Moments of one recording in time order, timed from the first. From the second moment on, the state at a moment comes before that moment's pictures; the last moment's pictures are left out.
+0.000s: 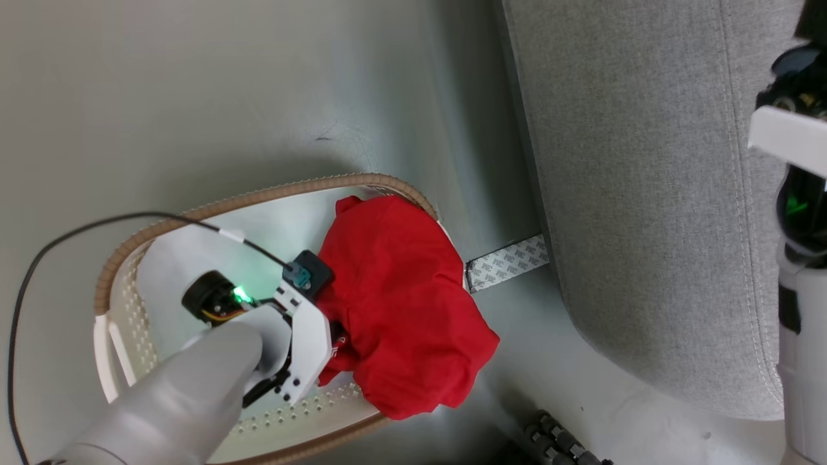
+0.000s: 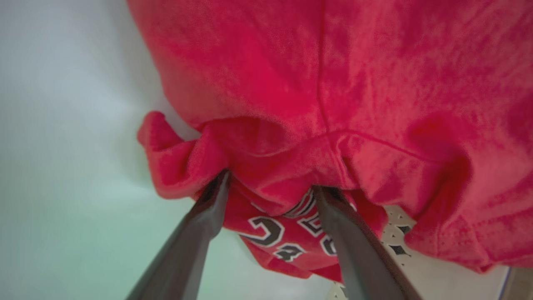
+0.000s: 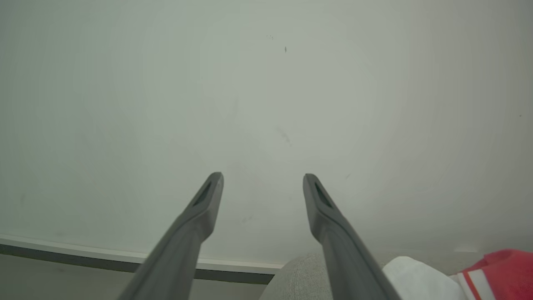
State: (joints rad) left arm -0.94 0.33 -1.28 0.90 -0.71 -0.13 0.10; right arm -0.86 -0.05 0.05 -0.04 0.32 0.13 -0.26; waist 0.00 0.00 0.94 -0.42
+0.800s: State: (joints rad) left arm -0.94 0.39 -1.28 0.78 -0.70 -0.13 0.12; right arm -0.83 -0.05 0.06 -0.03 0.32 0.13 -0.26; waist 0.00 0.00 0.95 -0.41
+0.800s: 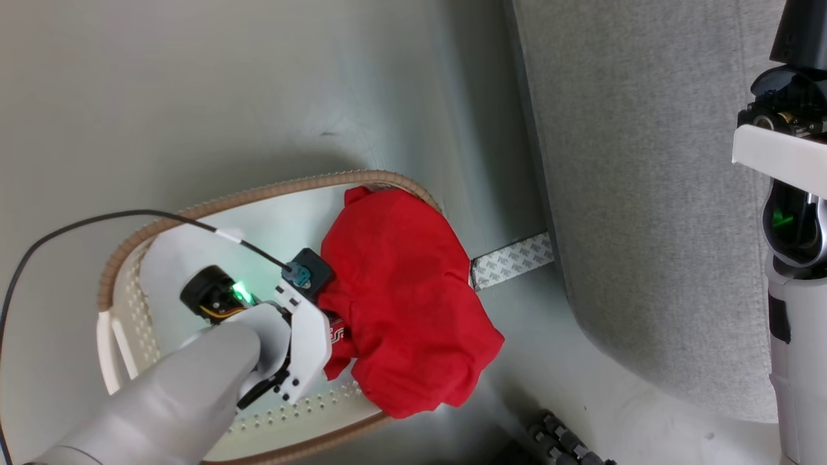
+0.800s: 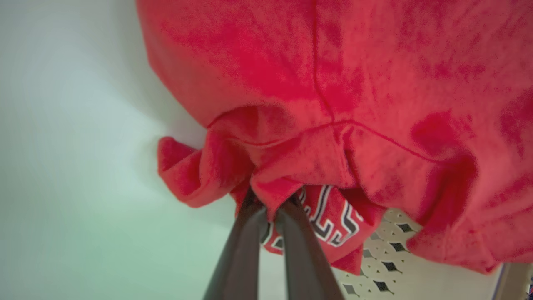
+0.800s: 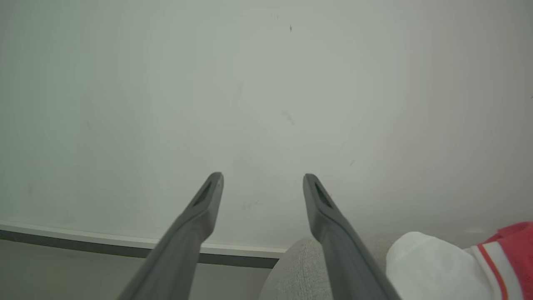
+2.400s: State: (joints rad) left arm -0.63 0.34 -1.03 0.41 -0.83 -0.03 -0.26; right arm -0.30 -0.11 0.11 0.23 0.32 0.13 -0.26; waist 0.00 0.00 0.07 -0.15
